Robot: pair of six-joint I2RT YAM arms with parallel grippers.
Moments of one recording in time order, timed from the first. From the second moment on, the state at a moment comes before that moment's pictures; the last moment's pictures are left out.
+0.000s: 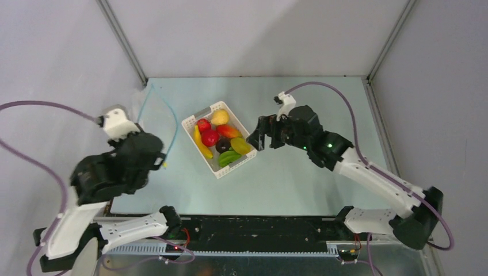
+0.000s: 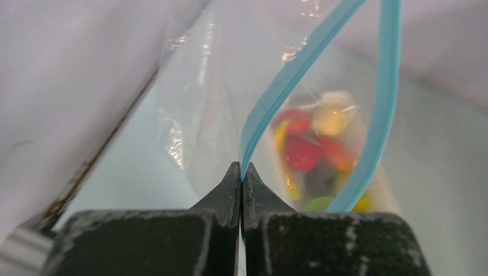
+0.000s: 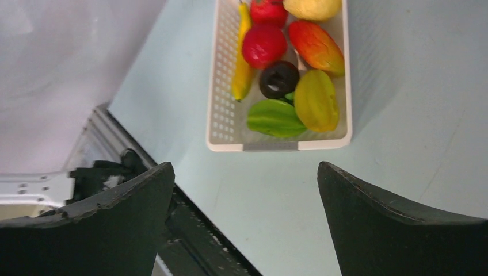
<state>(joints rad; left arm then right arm) -0.95 0.86 1.60 -1.42 -1.15 -0.88 0.81 1.16 1.15 -0.35 -0.08 0.51</state>
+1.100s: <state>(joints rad) -0.57 0.75 0.99 -1.23 -0.82 -0.92 0.92 1.95 1.45 -0.37 -0.02 0.27</state>
